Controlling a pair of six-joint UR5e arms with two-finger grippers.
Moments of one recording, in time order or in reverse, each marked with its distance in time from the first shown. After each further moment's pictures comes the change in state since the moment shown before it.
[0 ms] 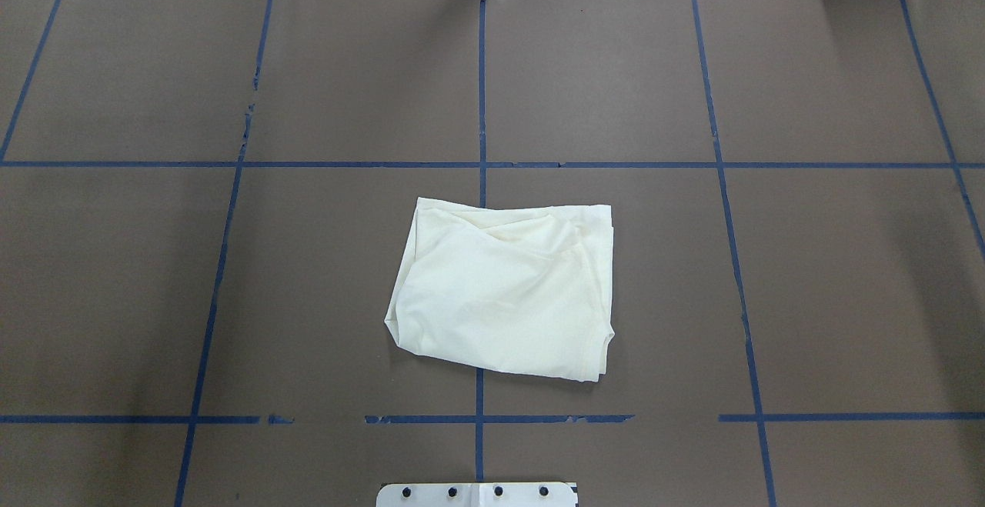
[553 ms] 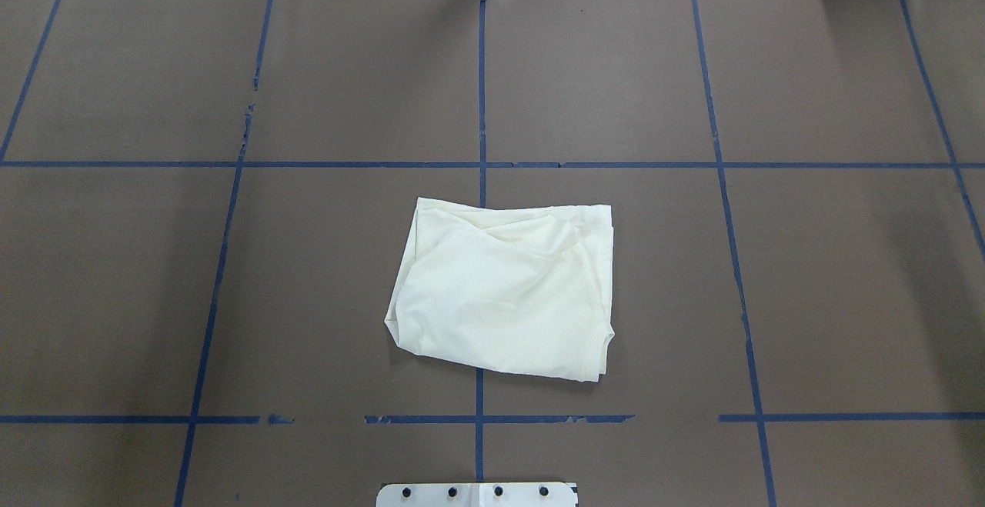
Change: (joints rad) left arm -0.021 0.013 -0.001 0.000 0.000 0.001; right arm 0.000 -0.003 0.036 -0.001 -0.003 0.005
